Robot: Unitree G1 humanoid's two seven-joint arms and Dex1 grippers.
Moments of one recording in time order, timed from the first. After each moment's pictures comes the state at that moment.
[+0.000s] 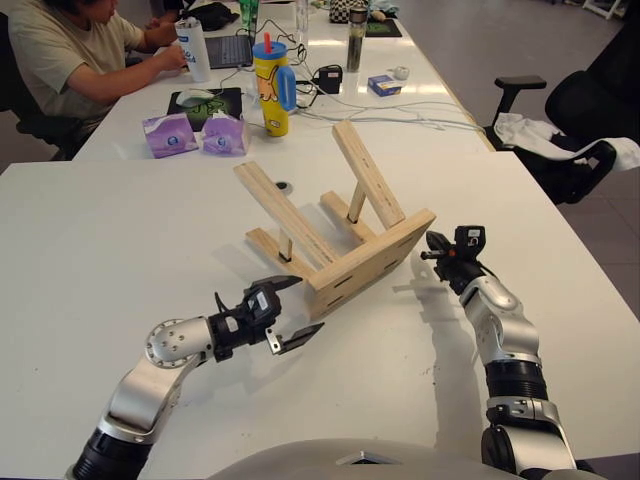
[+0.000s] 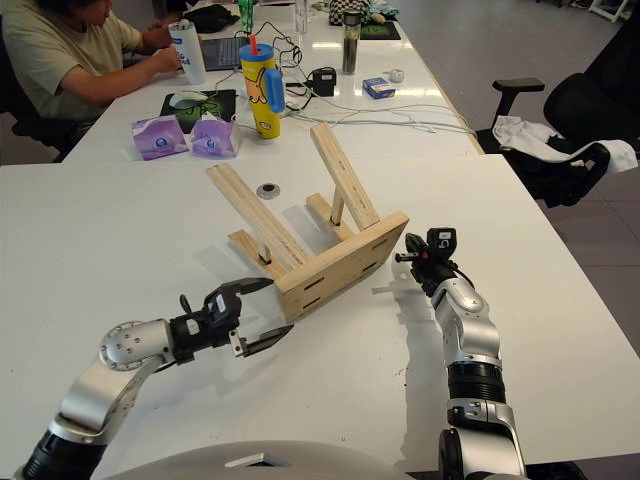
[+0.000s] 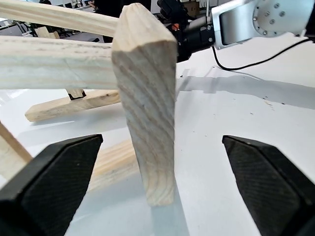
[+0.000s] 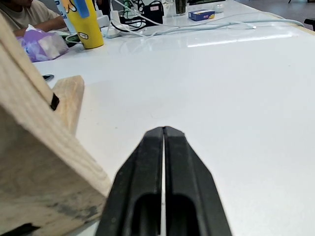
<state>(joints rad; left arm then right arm) 0.10 0.50 -0.23 -0.41 -0.18 0.22 -0.77 -0.23 -0.26 -0.21 0.25 0.28 0.26 0.34</state>
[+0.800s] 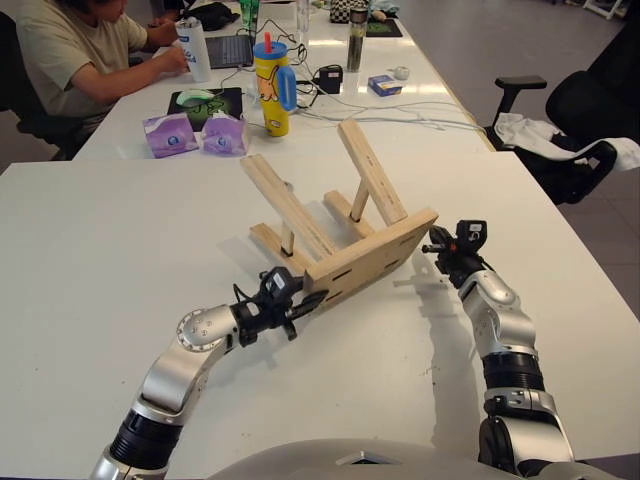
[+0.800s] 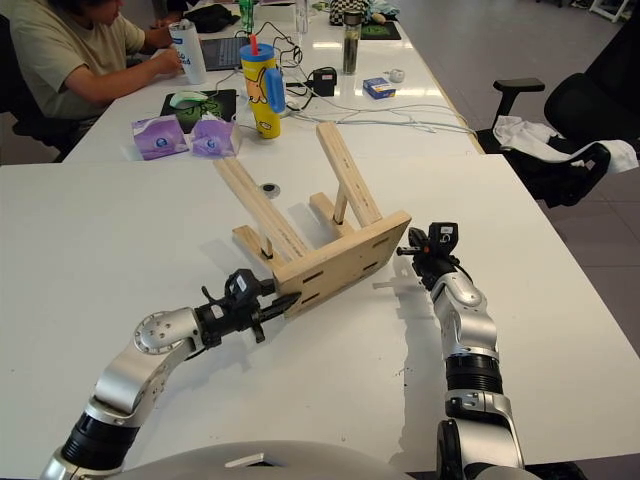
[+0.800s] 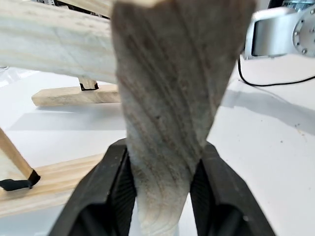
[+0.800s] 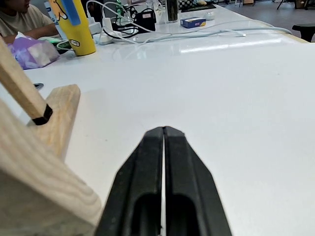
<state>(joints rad) -0.01 0.38 -0.24 -0.37 -0.24 0.41 -0.68 -0.27 -0.25 -0.21 0.32 0.28 0.22 0.29</state>
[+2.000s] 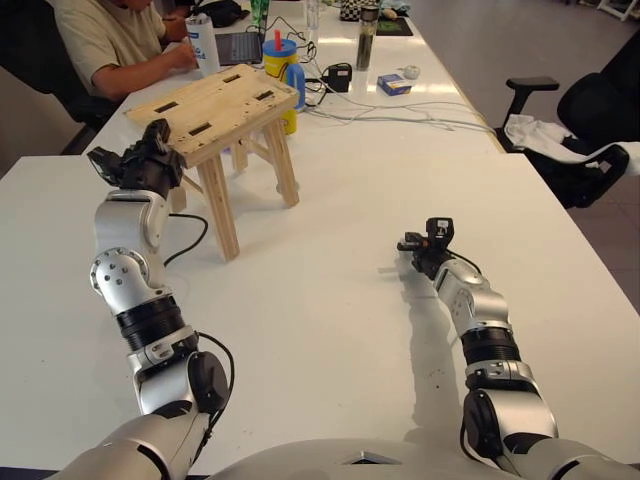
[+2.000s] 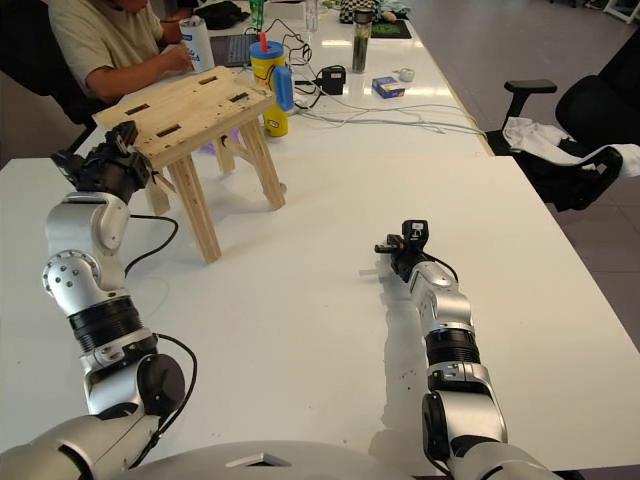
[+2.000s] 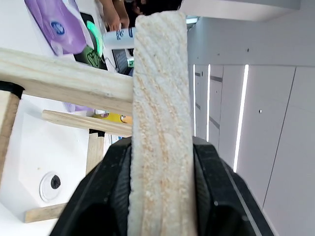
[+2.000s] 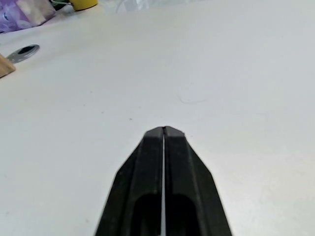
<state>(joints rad) -0.59 0.09 0.58 -0.01 -1.47 0.43 0.49 -0.42 -0.21 -0.15 0.47 0.24 0.36 0.24</state>
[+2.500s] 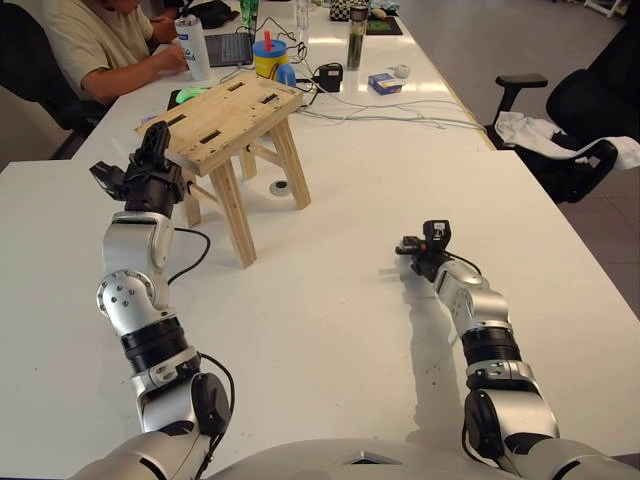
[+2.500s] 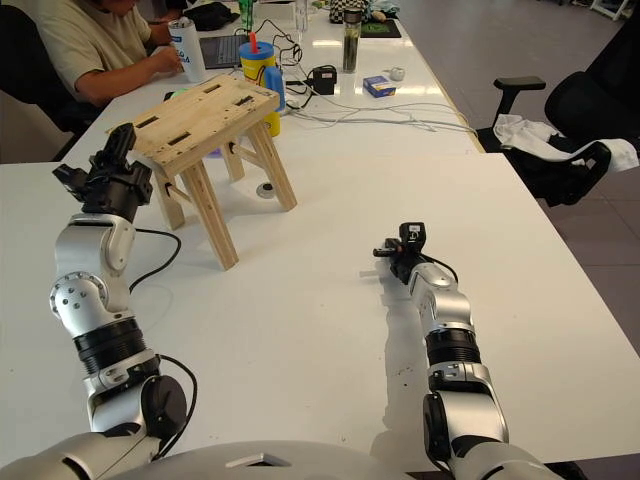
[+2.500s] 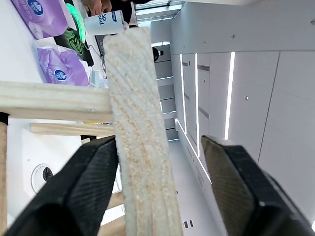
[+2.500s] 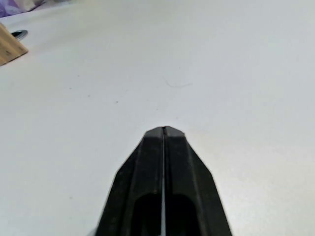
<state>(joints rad) -0.46 0.07 0.55 -0.11 -1.47 0.42 0.35 -0.42 -0.22 -0.14 0.47 0.21 0.40 0.26</state>
